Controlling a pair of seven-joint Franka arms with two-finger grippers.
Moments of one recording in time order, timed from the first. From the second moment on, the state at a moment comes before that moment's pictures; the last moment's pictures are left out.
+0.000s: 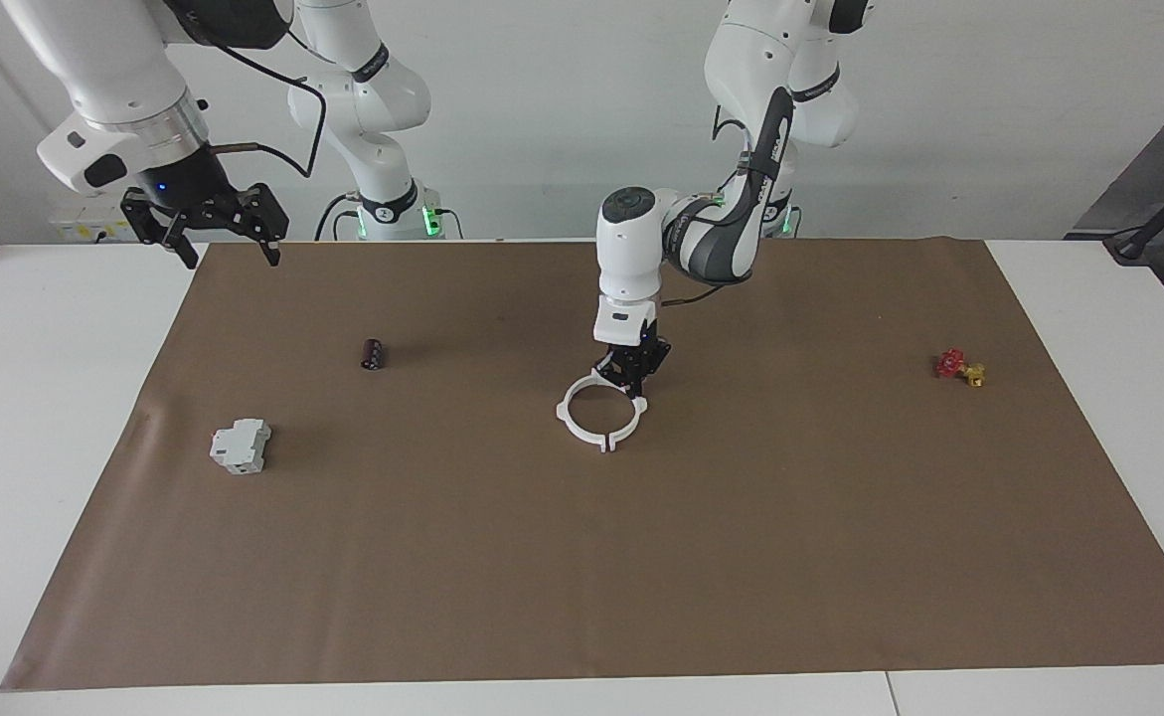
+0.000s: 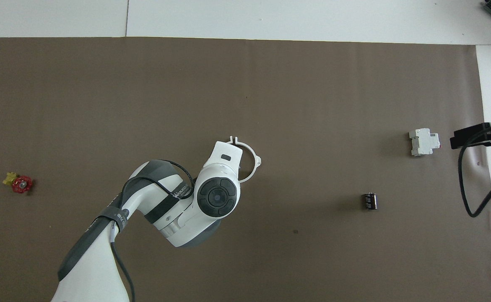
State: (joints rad) left arm -0.70 0.26 0.01 -2.09 0.31 2.48 -1.31; right arm 0.08 -0.03 -0.11 -1.58 -0.03 1.53 -0.07
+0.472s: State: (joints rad) left arm -0.71 0.27 0.01 -2.09 0.32 2.48 -1.31; right arm 0.08 -0.03 -0.11 -1.58 -0.03 1.53 -0.07
